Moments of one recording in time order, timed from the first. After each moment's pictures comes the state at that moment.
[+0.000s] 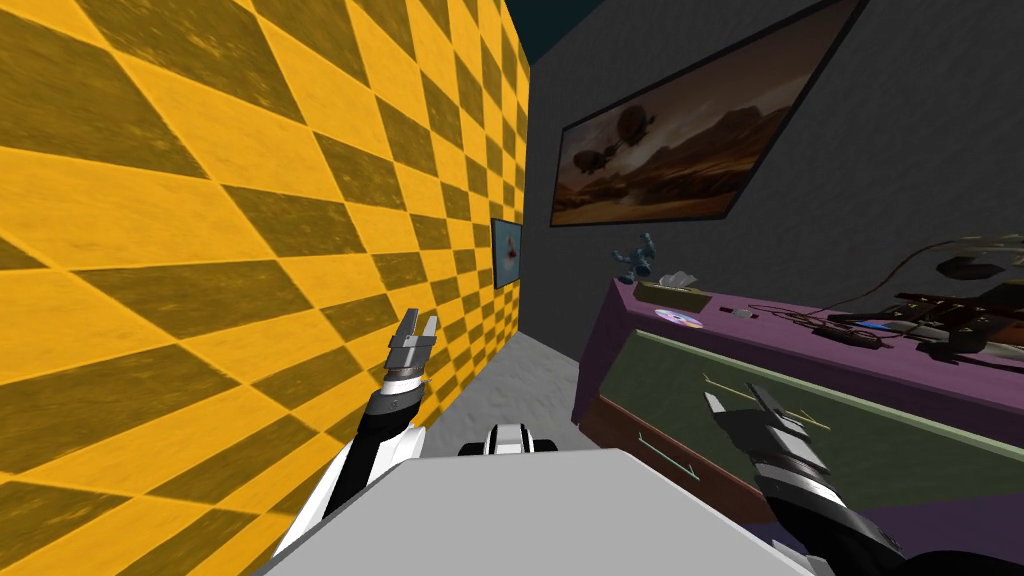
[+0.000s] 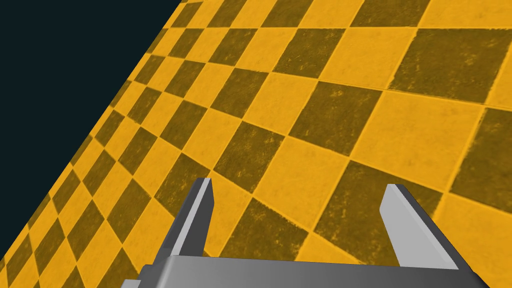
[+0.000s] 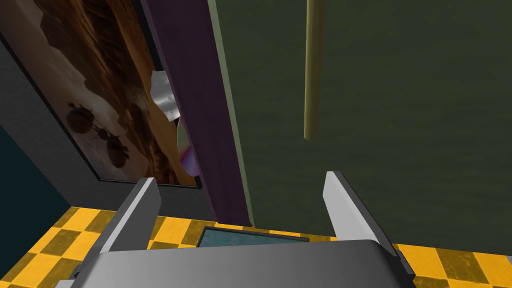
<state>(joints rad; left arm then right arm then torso) 0.51 0.03 -0.06 -2.29 -0.12 -0.51 0.10 0.57 -0.15 -0.76 -1.73 0.27 -0.50 2.27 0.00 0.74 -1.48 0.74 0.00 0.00</state>
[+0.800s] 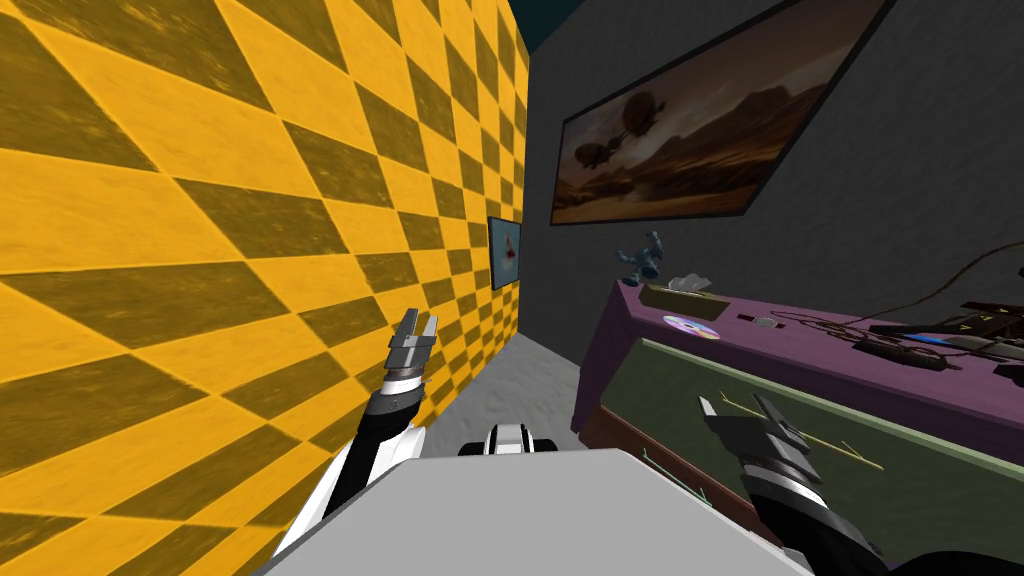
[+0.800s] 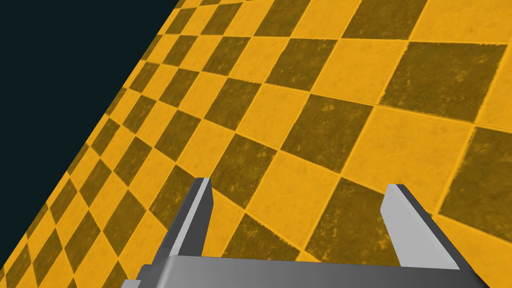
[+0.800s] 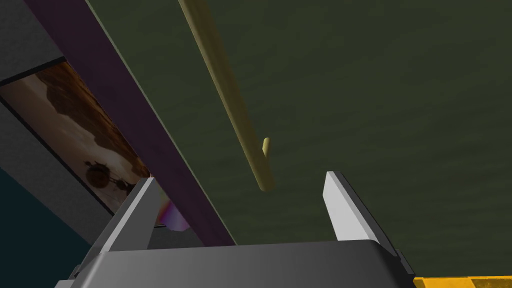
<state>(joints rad) 0.51 0.03 -0.06 -2.29 -0.12 -0.51 0.10 0.55 -0.07 -0.75 -1.75 0.23 -0.43 2.15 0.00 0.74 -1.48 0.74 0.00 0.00</state>
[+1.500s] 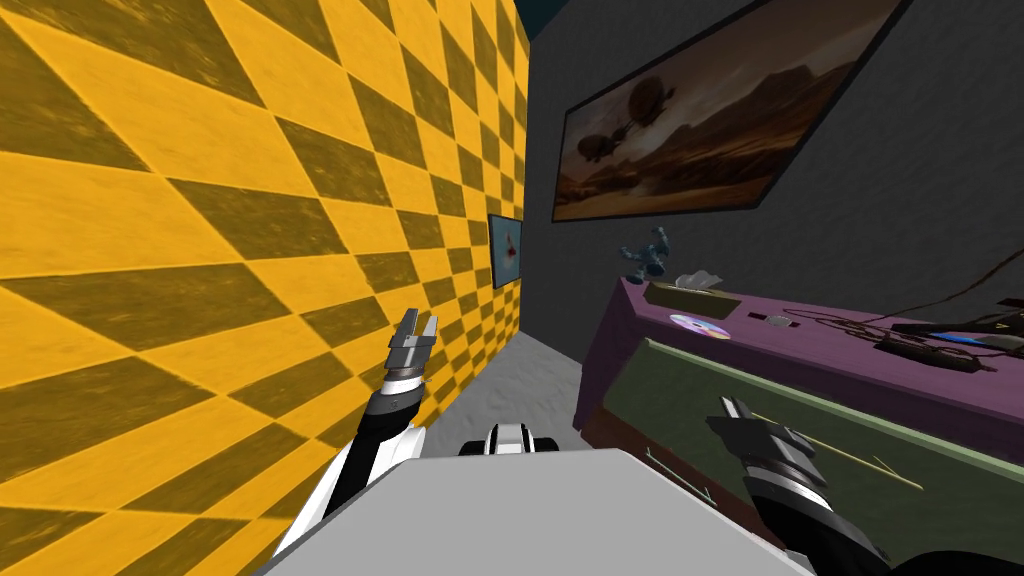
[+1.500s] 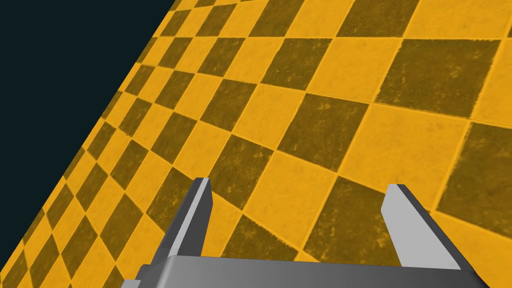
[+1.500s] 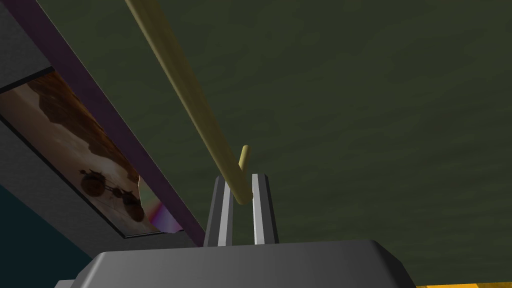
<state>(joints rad) 0.51 0.03 -0.06 -2.29 -0.12 -0.51 0.10 0.57 -0.06 -0.75 -1.77 0.23 -0.40 2.13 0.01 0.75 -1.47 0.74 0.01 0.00</state>
